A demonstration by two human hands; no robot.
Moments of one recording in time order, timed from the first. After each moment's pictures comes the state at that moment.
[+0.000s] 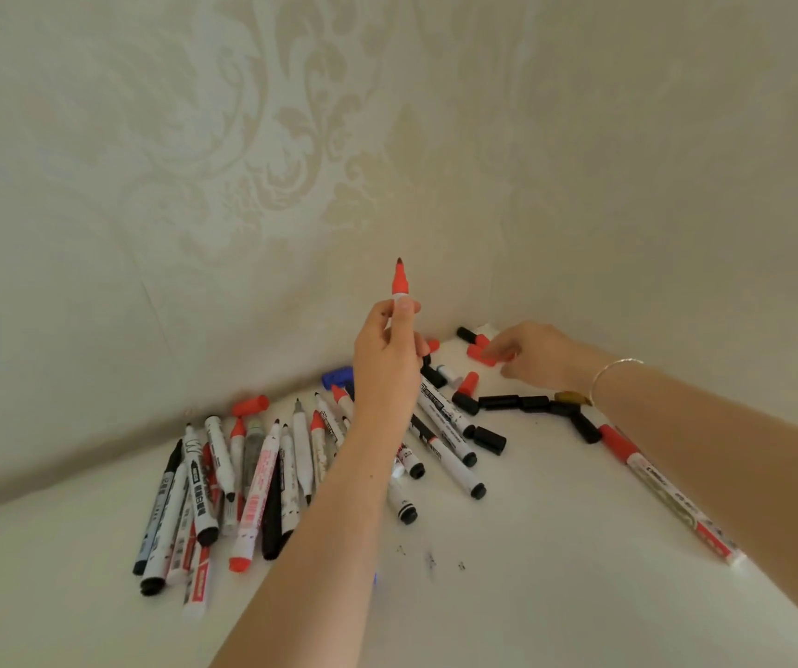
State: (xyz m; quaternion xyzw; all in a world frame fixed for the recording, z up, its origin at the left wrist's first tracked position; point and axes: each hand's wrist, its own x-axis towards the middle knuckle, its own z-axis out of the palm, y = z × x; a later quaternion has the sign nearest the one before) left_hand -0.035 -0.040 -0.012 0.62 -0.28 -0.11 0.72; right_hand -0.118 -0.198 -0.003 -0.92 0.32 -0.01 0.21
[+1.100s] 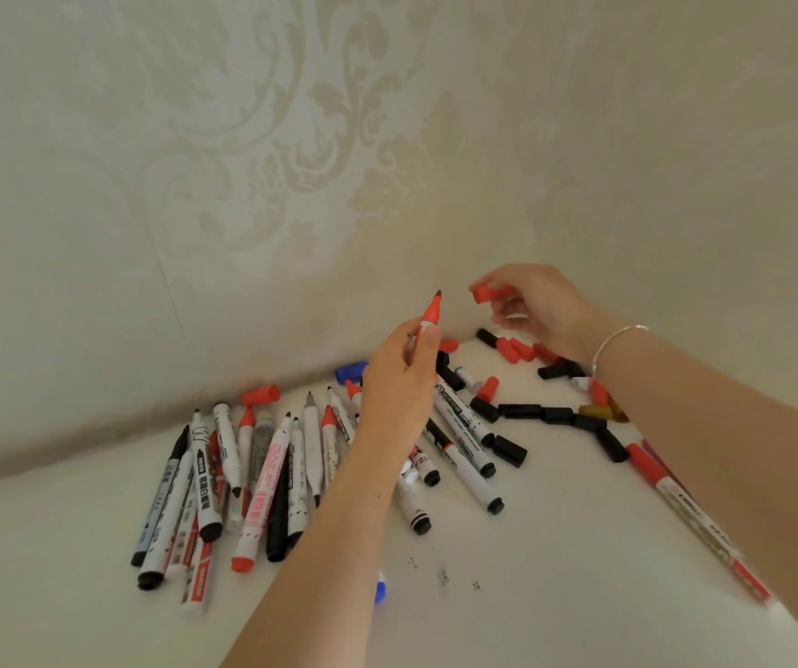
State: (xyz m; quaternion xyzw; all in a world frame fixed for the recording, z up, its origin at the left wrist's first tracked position) left_hand -0.026 -0.030 -0.032 0.70 -0.32 -0.09 0.63; right_hand -0.074 -0.193 0.030 -0.74 0.25 -0.21 0.59
